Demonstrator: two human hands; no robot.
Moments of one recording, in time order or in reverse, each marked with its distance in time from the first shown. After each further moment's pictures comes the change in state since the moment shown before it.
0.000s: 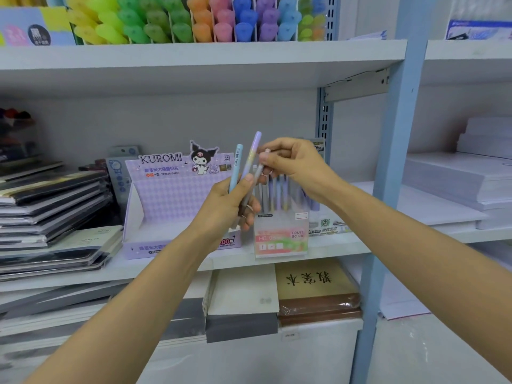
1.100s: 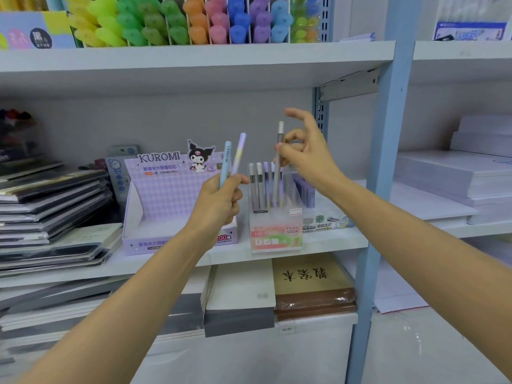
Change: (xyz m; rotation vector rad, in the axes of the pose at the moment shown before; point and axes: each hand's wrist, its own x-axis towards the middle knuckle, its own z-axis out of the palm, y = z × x) left_hand -0.004 0.004 0.004 0.006 0.194 -0.043; right_hand -0.007 -0.006 -0.017 -0.221 0.220 -0.119
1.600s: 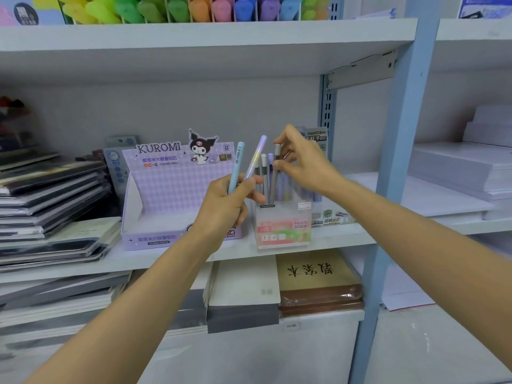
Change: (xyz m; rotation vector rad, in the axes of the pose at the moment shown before) left_hand -0.002 -0.016 -0.001 0.042 -0.081 0.048; right_hand -0.001 0.027 0.011 -0.432 -0.174 -0.078
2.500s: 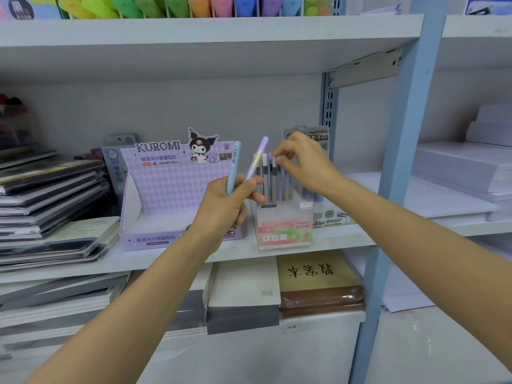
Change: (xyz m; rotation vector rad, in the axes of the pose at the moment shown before) left_hand 0.002 -0.003 -0.002 0.004 0.001 -0.011; right_hand 0.006 0.007 0.003 -0.236 -0.007 0.037
